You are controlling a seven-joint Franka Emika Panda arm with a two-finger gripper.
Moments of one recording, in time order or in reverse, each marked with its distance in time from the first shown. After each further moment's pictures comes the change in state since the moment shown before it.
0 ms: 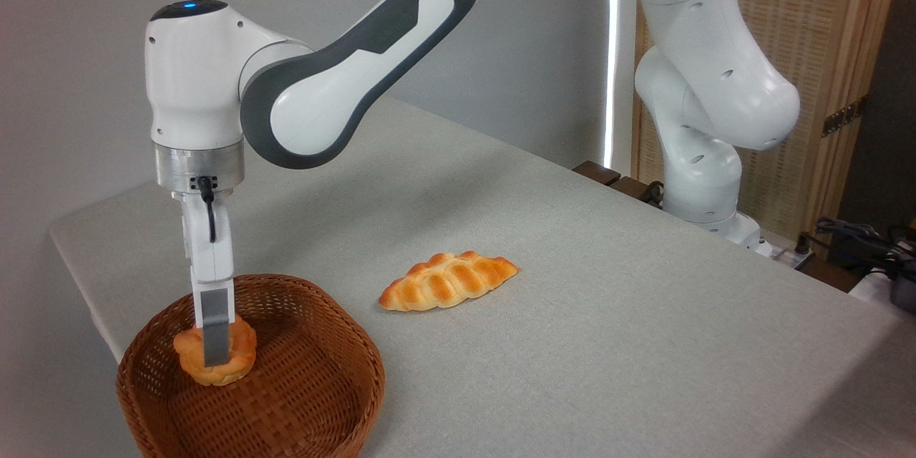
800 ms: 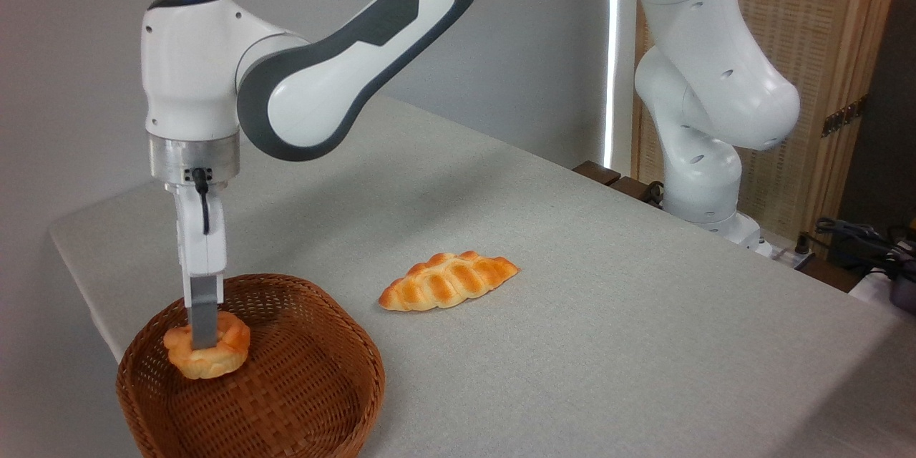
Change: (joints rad) arm 0.002 -0.009 0.006 0.020 0.004 0.000 0.001
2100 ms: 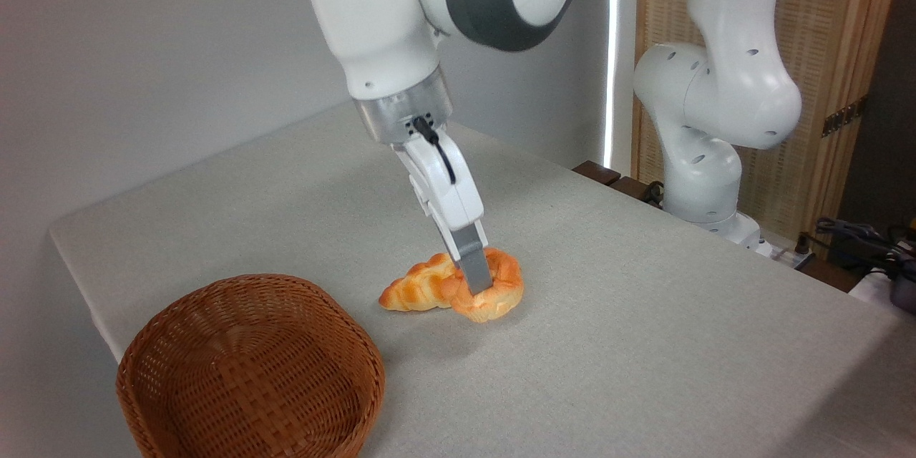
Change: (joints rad) arm 0.041 -0.502 0.187 -0.465 0.000 -0.495 0.327
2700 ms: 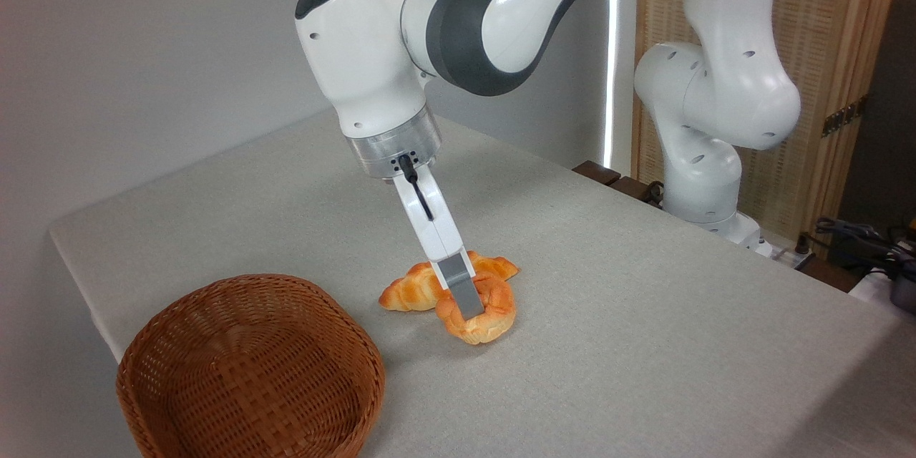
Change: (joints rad) arm -0.024 0.042 -0.007 -0.038 0.020 0.071 0.036
